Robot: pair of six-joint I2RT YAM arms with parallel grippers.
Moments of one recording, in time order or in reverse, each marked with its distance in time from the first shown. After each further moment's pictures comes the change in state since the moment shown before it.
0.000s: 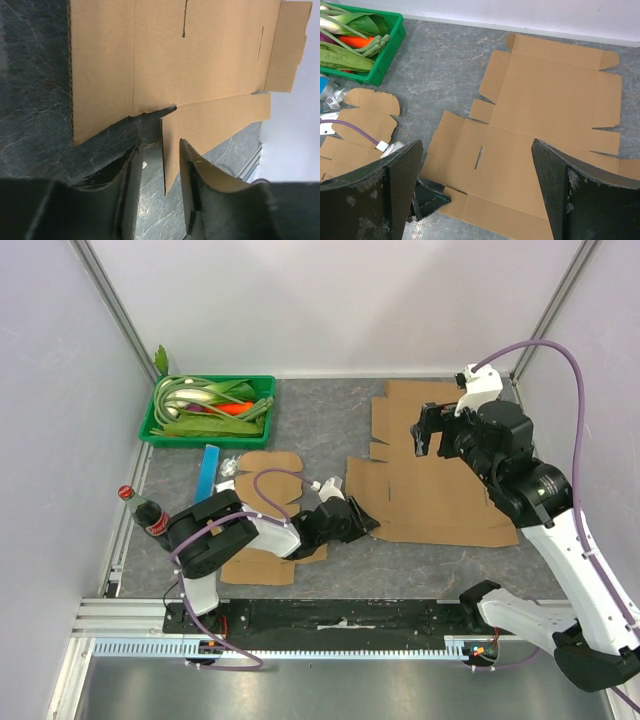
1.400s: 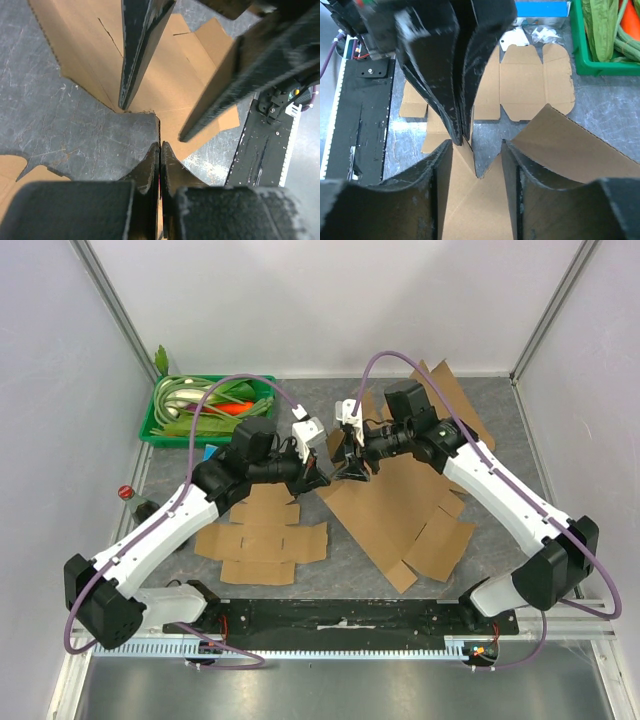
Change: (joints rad) left arm 0.375 -0.593 0.389 -0.948 0.650 1.299; right arm 0.100 0.454 0.083 0.039 -1.075 -0.695
